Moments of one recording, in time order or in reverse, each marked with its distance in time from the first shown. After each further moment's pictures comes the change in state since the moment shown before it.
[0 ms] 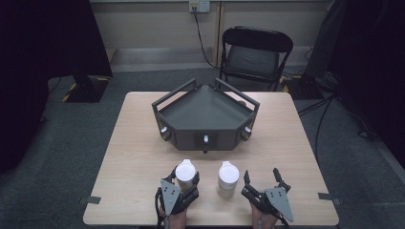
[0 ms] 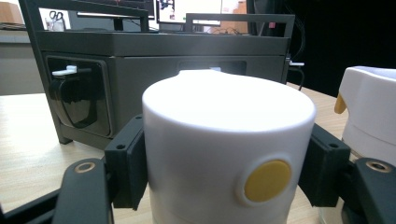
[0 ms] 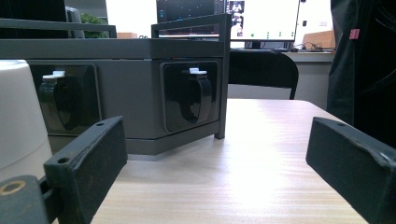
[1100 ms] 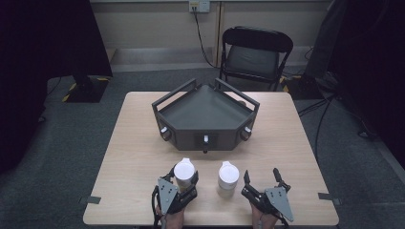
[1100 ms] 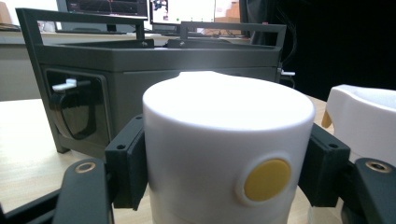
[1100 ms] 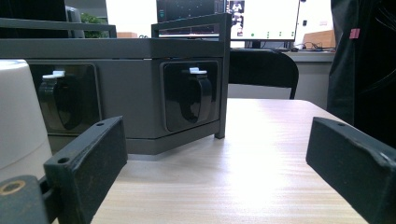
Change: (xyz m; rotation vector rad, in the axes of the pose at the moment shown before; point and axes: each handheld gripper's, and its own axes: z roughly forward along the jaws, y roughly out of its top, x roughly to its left) left arm 0.009 0.017 -0.005 -0.004 -0.030 -0.011; right arm 0.000 0.000 0.000 0.001 0.000 0.001
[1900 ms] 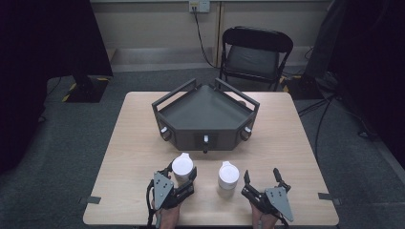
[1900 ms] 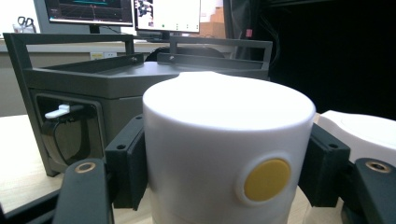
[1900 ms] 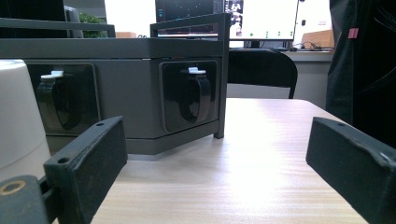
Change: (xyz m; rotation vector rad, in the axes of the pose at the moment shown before) left arm 0.022 0.018 0.003 -0.013 -0.073 0.001; right arm 0.001 0.000 0.000 0.001 -0.005 0.001
